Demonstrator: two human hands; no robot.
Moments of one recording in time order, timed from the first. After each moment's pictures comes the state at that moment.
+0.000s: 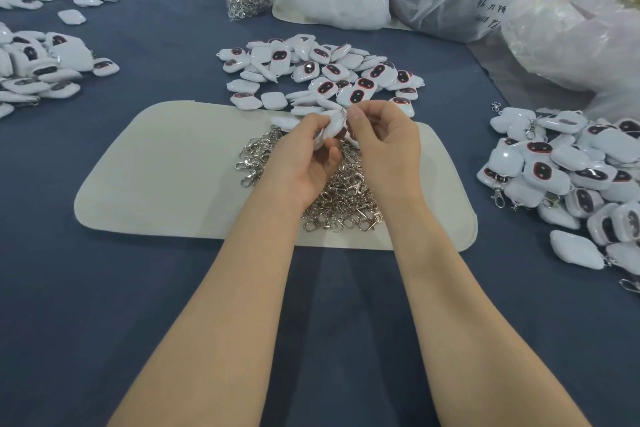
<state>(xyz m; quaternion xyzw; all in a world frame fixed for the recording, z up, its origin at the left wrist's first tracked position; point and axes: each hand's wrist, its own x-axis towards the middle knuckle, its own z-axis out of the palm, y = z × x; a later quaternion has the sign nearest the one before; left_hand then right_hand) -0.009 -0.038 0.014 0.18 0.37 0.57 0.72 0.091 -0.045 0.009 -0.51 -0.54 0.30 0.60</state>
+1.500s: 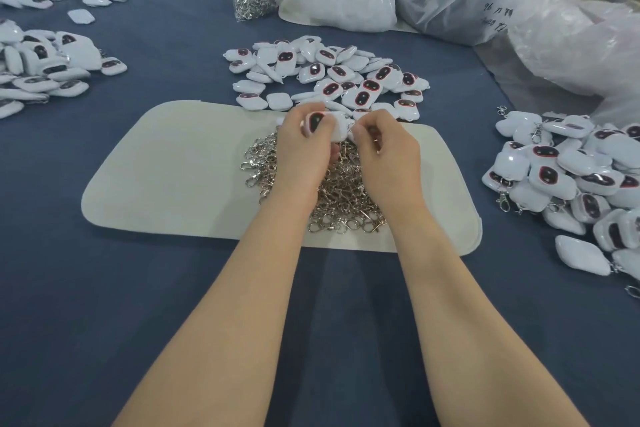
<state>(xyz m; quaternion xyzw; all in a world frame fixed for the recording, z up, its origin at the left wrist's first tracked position) -0.006 -0.036 0.005 0.38 0.52 0.60 0.47 0.098 -0.041 -0.004 -0.55 -0.65 0.17 0.50</state>
